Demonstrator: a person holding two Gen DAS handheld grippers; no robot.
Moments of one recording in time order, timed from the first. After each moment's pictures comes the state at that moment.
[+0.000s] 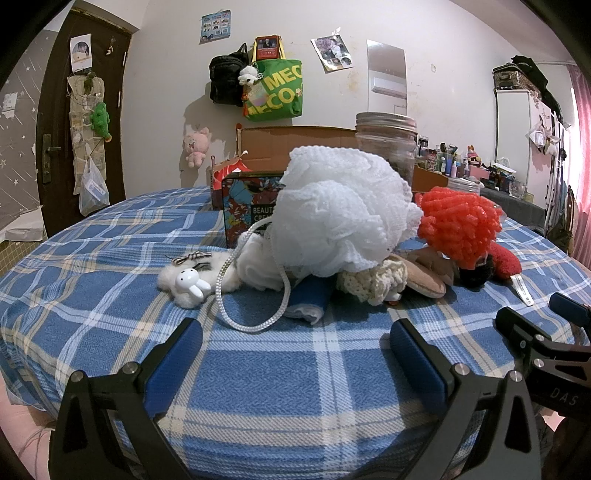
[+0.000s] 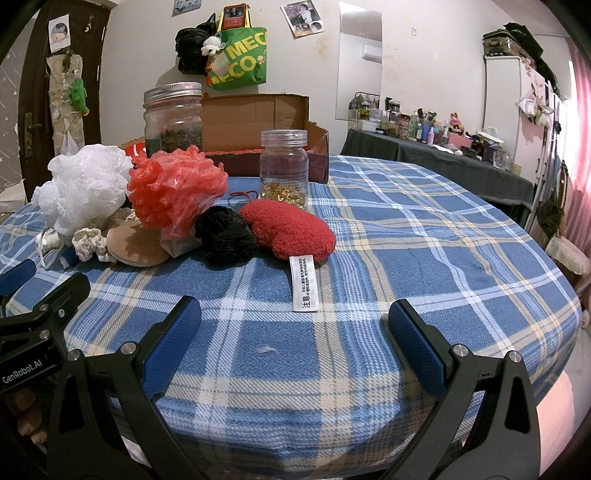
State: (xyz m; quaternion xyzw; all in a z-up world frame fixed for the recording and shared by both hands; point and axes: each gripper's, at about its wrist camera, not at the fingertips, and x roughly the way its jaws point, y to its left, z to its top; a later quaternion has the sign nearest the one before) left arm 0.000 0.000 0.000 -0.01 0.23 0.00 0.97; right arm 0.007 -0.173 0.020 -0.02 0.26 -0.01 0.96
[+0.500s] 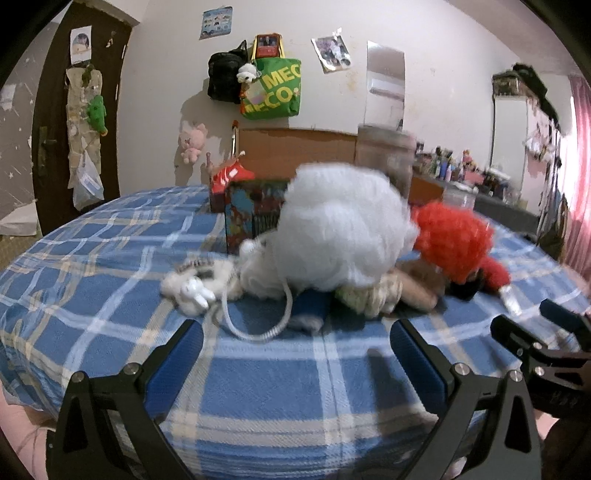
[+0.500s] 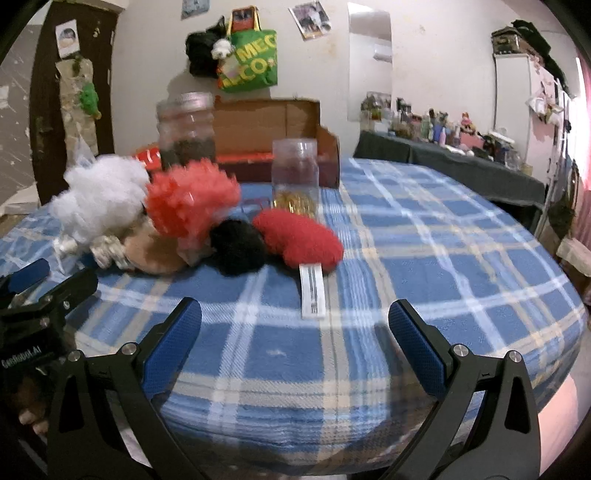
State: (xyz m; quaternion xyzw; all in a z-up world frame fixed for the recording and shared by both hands) left arm 0.002 0.016 0.017 -0.03 0.23 -0.02 0.97; right arm 0.000 -0.176 0.035 -0.01 0.25 0.02 0.97
